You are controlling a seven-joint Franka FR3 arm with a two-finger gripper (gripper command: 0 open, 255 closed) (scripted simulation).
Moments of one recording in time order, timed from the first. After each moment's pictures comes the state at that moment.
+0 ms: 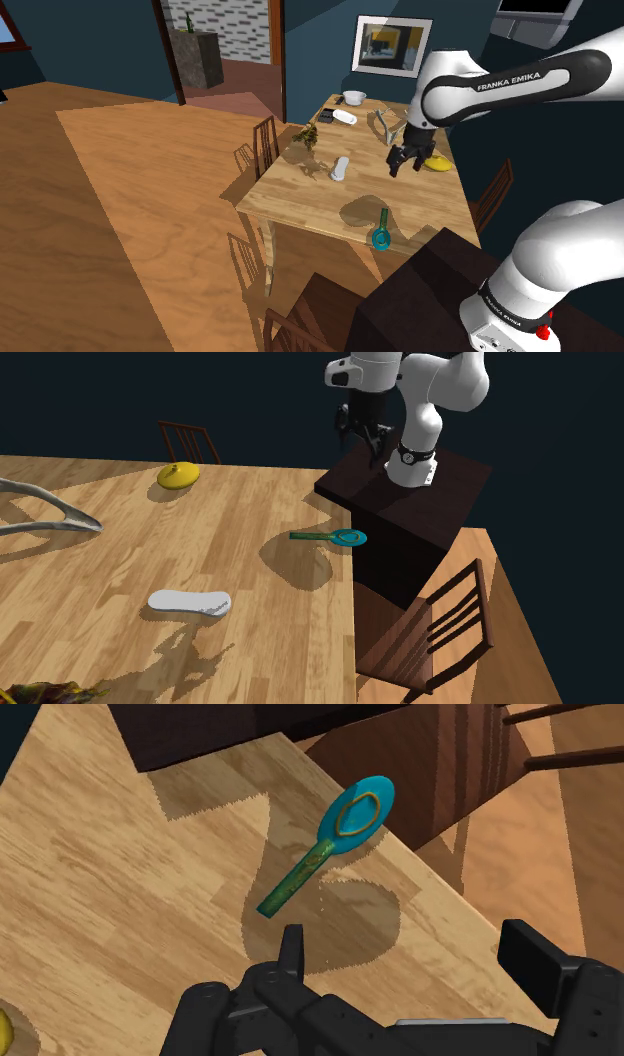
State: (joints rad) arm -0.12 -0.59 0.03 -2.65 0.02 2.10 0.13
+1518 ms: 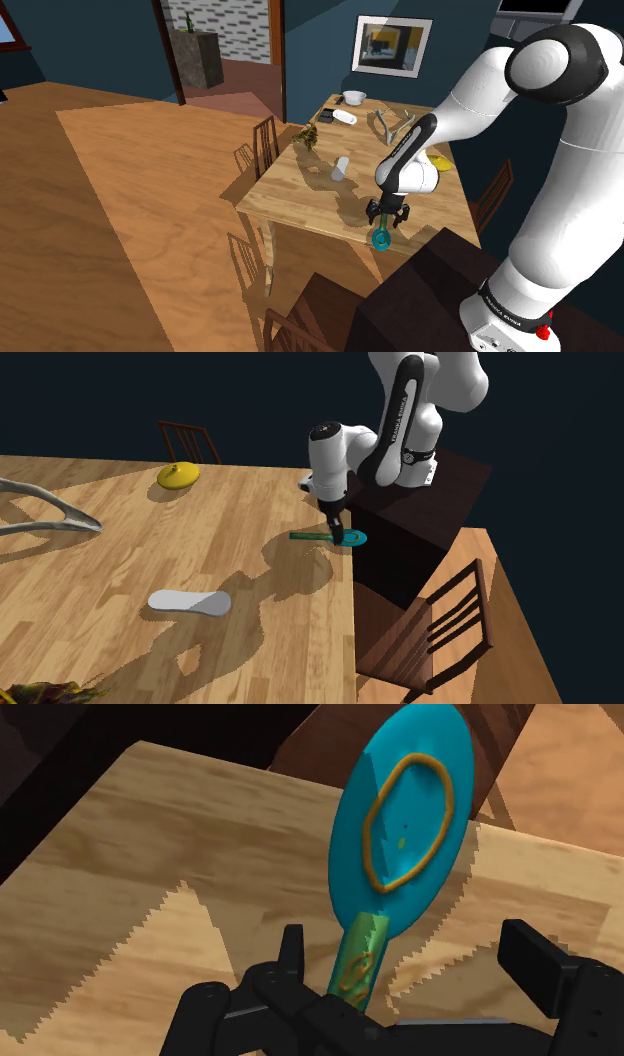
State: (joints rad) arm -0.18 0.24 0.03 -2.65 0.42 2.82 0.17
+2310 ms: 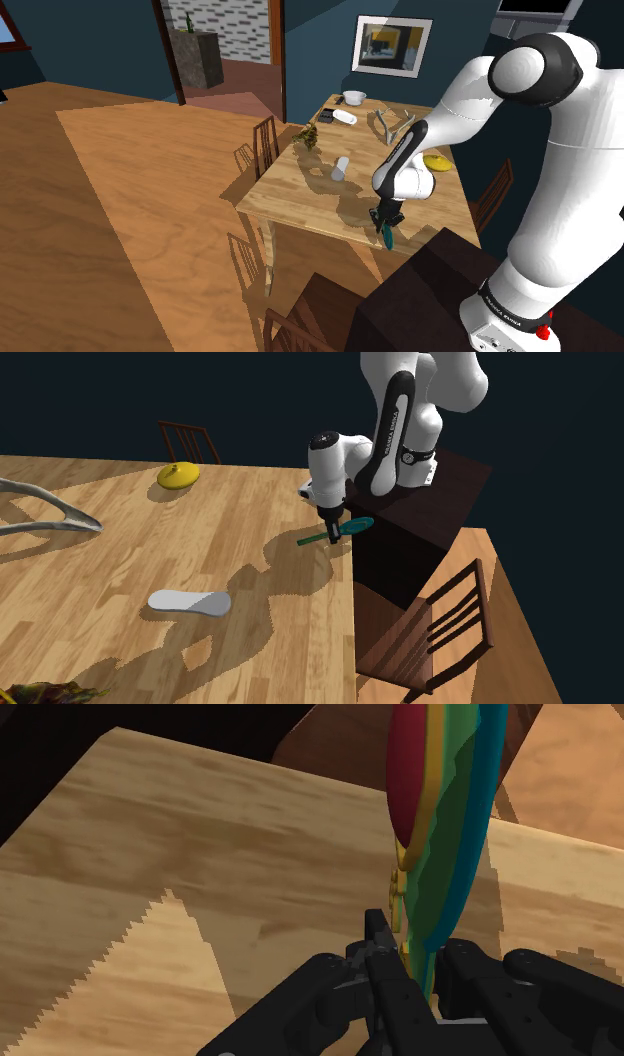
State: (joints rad) arm -0.21 0.32 0.06 -2.62 0.47 2.88 0.12
